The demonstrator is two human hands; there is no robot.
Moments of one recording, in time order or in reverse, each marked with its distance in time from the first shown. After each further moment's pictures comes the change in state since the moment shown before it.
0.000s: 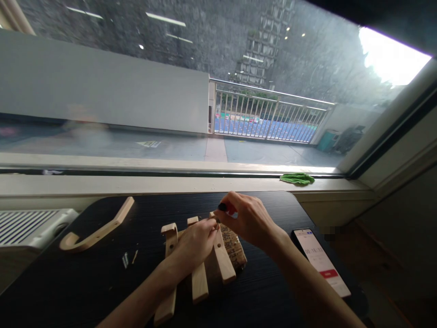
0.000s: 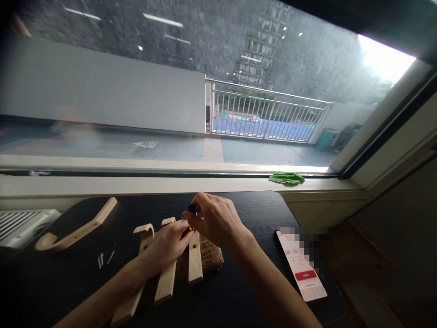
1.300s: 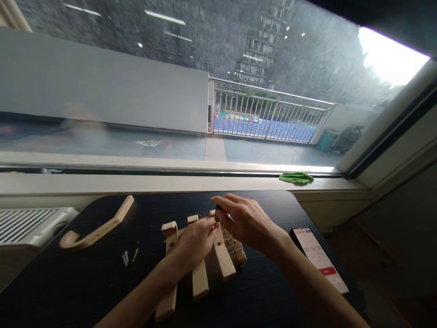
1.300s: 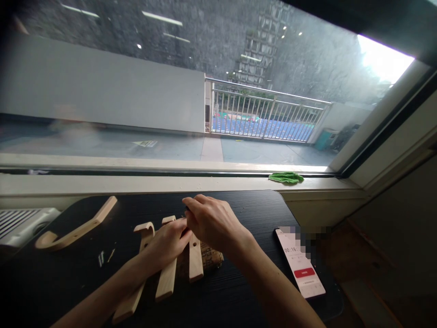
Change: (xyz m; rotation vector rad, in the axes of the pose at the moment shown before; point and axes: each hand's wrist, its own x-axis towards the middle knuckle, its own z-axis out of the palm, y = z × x) left_hand 0.000 -0.005 0.005 0.015 0.028 0.027; right_hand -0.003 -0.011 -0.008 -0.084 -0.127 -0.117
